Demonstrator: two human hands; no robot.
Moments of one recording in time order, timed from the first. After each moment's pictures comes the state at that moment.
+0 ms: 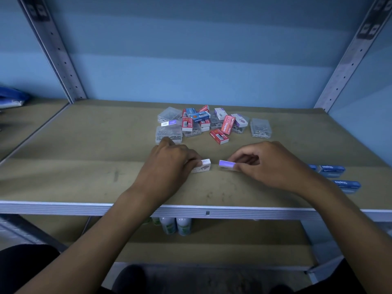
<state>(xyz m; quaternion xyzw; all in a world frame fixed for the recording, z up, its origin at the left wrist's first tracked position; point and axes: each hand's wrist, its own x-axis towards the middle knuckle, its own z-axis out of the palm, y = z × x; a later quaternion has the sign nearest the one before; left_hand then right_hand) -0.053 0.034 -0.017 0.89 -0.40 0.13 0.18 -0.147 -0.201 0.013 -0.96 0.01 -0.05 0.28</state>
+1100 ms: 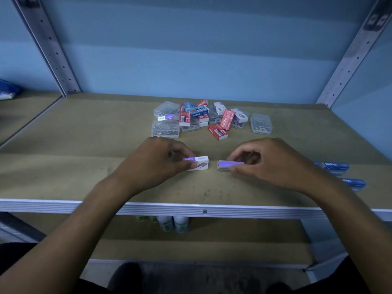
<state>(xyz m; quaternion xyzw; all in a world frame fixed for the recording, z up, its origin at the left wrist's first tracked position) -0.051 0.048 0.002 0.88 -0.37 -0.01 0.32 -0.149 -0.202 0.018 -0.96 -0.03 -0.04 0.28</state>
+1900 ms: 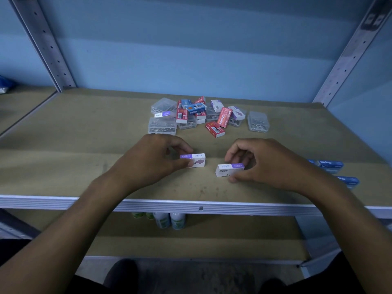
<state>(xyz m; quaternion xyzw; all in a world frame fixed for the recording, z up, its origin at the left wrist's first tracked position) -0.053 0.045 0.003 0.87 -0.38 -0.01 0.31 -0.154 -0.199 0.021 -0.96 -0.03 0.01 0.29</state>
